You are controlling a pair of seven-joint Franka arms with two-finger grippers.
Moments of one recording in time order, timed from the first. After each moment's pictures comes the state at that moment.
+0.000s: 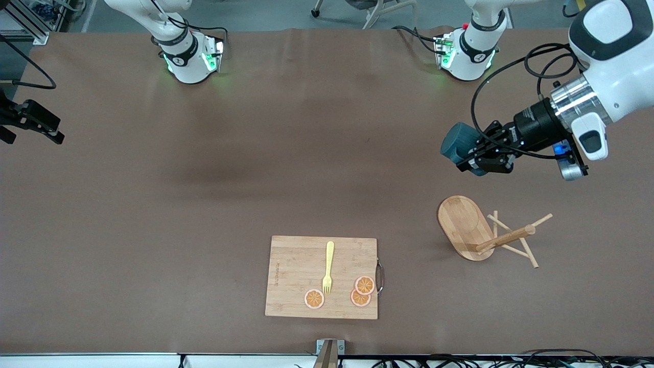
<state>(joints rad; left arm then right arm) 0.10 0.02 -0.28 -1.80 -0.79 2.03 -1.09 -0.03 -0.07 -0.02 -1.62 -0.02 1.66 -0.04</state>
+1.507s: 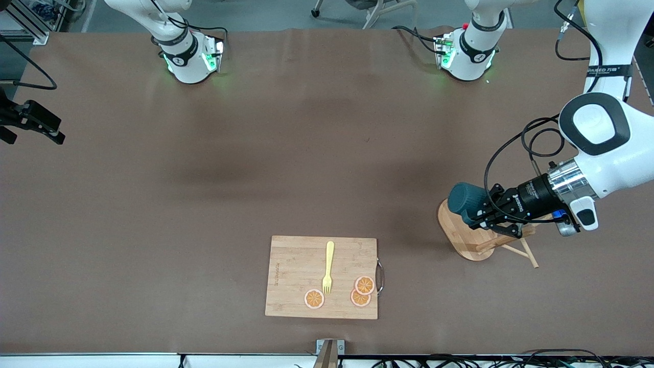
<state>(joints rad) 0.16 0.30 -0.28 -1.75 -0.82 2.23 -1.09 -0.03 -0.07 -0.02 -1.62 -0.02 1.66 -0.04</state>
